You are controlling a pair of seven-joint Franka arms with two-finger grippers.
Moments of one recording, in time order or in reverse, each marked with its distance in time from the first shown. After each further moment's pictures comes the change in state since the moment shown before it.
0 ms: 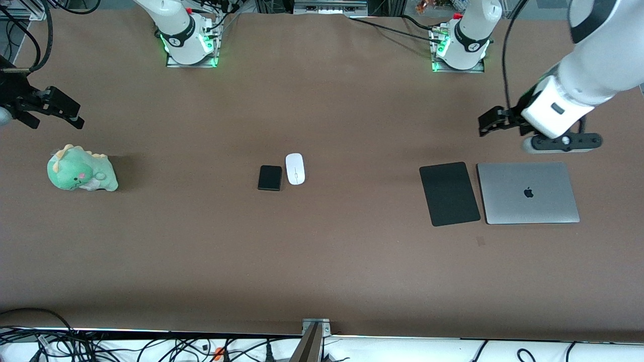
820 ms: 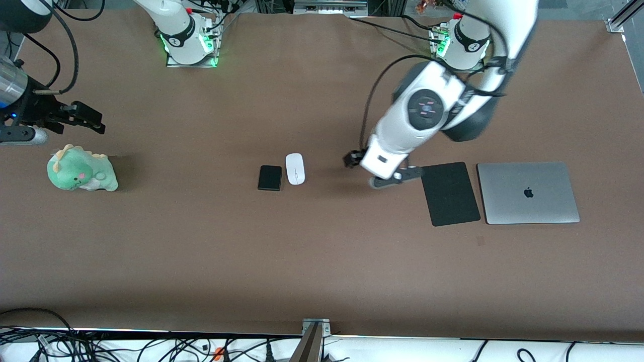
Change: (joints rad) left arm -0.239 0.397 -0.214 -0.009 0.008 0.521 -0.592; right arm 0.008 0.082 0.006 -0.018 0.000 -0.057 0.036
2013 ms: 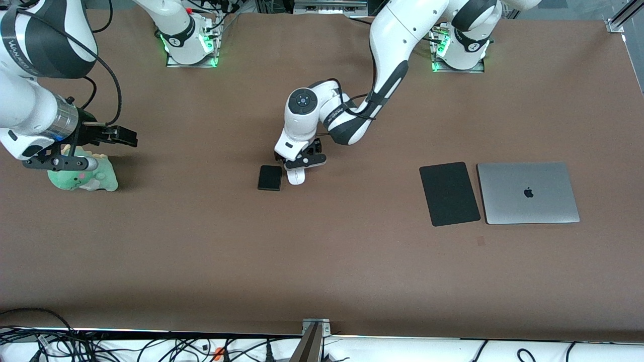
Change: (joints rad) left arm -0.447 0.414 0.178 0.240 0.156 0.276 -0.293; right arm 0.050 0.103 0.004 -0.010 0.000 -0.005 0.058
